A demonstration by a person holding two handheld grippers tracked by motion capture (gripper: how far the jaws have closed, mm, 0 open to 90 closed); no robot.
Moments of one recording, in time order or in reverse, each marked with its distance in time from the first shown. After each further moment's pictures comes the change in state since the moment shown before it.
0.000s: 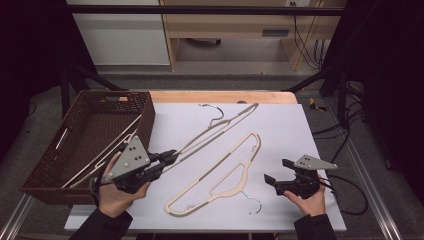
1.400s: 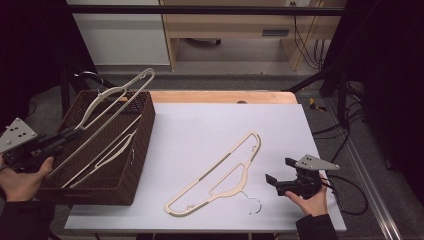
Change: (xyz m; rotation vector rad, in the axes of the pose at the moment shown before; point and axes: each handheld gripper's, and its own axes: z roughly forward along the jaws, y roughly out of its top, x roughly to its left) left arm 0.137 -0.089 -0.127 0.023 0.355 -0.145; right arm 0.000 0.002 -0.004 -0.010 -0.027 -0.018
